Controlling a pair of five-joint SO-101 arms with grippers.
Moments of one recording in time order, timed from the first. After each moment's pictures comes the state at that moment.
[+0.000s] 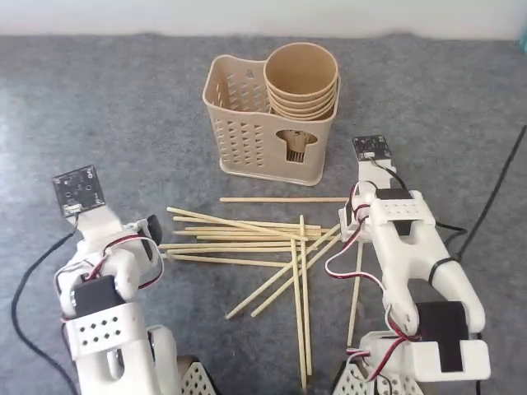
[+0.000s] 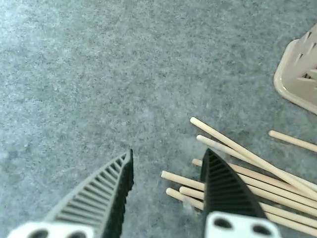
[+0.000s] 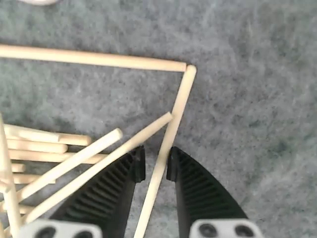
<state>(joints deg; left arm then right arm) -24.3 -68.4 73.0 60.8 8.4 -5.9 -6.2 45.2 47.8 2.6</state>
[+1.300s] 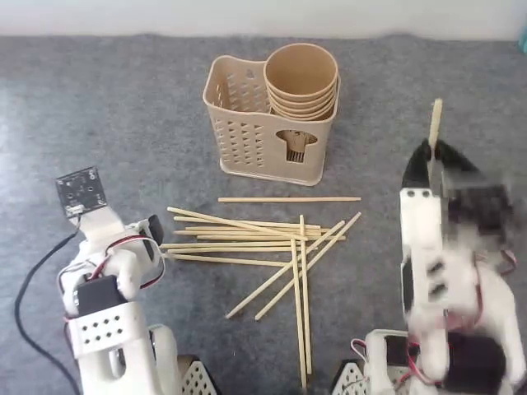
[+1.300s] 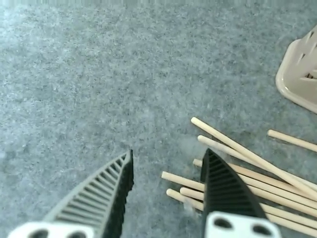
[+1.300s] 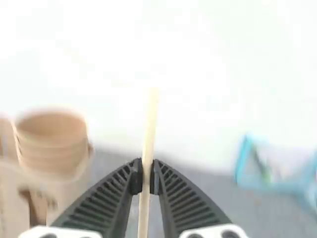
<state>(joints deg) -24.2 -68.4 74.3 59.4 8.4 -0.7 -74.5 32.4 54.0 13.1</state>
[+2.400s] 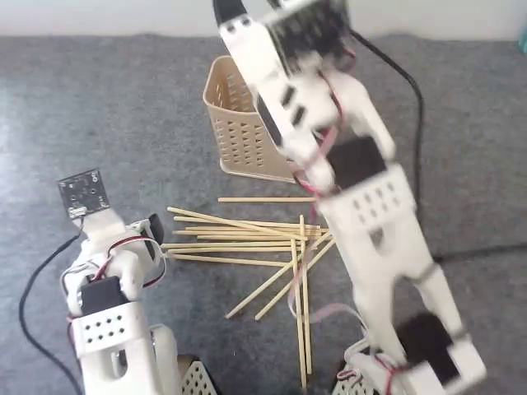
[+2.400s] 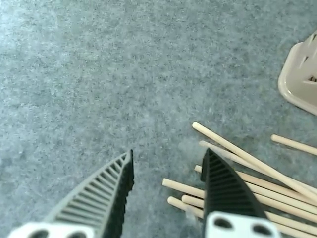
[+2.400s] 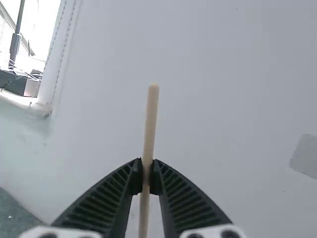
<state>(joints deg) -24.2 -68.5 77.5 54.7 8.4 -32.9 -8.4 -17.3 18.5 13.1</state>
